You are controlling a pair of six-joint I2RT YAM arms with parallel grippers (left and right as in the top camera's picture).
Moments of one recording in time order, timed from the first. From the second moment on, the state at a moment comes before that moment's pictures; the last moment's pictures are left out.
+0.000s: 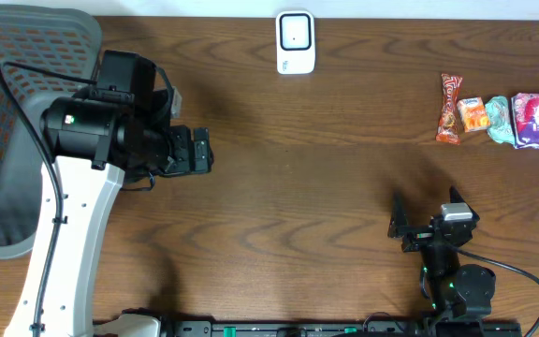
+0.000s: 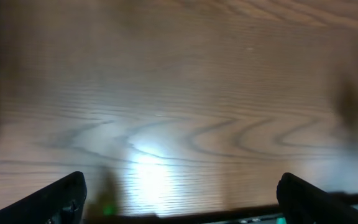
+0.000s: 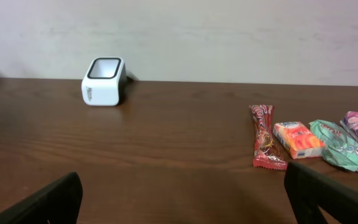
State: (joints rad) left arm -0.16 1.44 1.62 -1.48 0.19 -0.24; right arm 0.02 0.01 0.01 -0.07 -0.08 -0.01
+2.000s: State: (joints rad) left arm -0.06 0.07 0.16 -0.01 0.26 0.07; right arm 0.02 0.01 0.01 -0.07 -0.07 -0.01
